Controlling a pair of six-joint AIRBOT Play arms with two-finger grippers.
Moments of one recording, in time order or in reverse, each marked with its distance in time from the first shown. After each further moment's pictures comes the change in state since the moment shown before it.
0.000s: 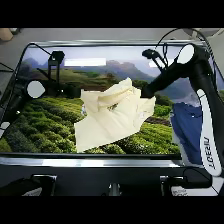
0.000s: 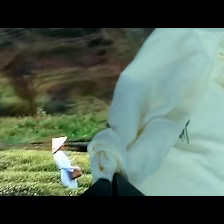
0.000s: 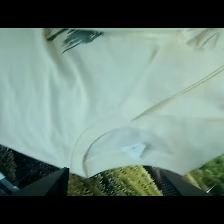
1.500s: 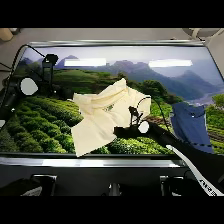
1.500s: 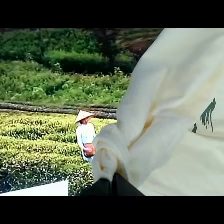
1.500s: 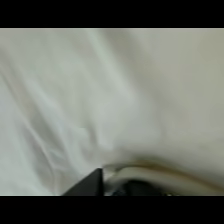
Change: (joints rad) left arm 0.073 0.002 -0.002 -0.001 -0.092 0.058; right arm 0.407 0.208 -1.009 0.449 -0.974 0.526
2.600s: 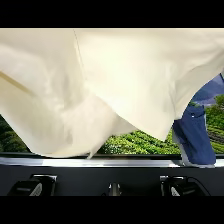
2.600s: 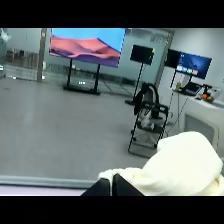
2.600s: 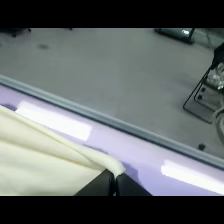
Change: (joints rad) left arm 0.247 0.642 0.417 -0.025 0.010 -0.122; right arm -0.375 0.628 0.941 -0.787 0.536 -0.283
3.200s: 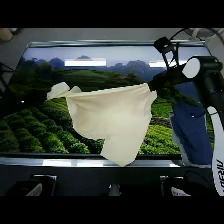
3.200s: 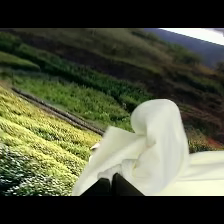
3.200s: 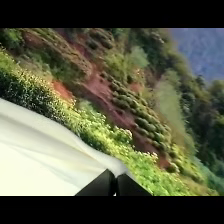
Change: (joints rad) left arm -0.014 -0.266 -0.782 -0.168 0.243 0.023; right arm -0.002 -0.662 -0.142 0.128 -0.018 -0.078
